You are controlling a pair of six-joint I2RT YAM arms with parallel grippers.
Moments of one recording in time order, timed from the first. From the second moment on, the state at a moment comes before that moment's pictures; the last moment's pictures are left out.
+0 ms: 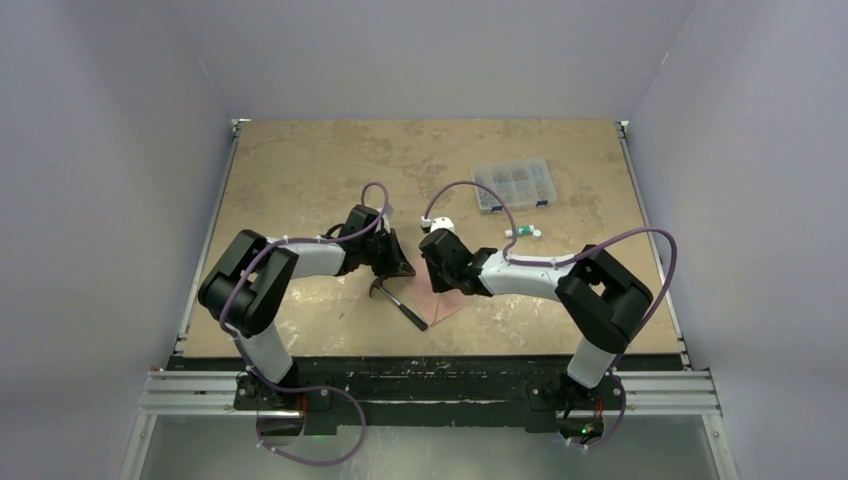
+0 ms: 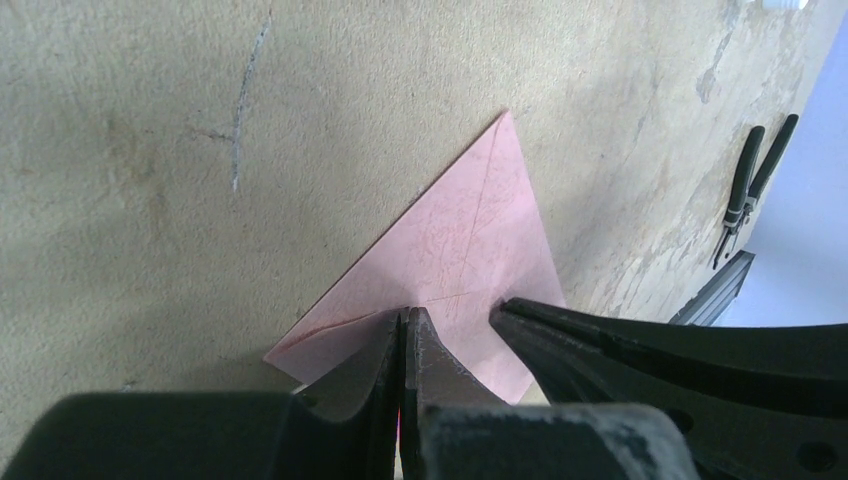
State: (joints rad) left arm -0.49 1.74 0.78 0.08 0.38 -0.76; right arm 0.90 1.72 0.93 -0.15 0.26 0.50
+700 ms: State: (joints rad) left arm -0.49 1.75 0.78 0.11 0.39 -0.76; right arm 0.98 1.70 0.93 -0.20 0.19 0.40
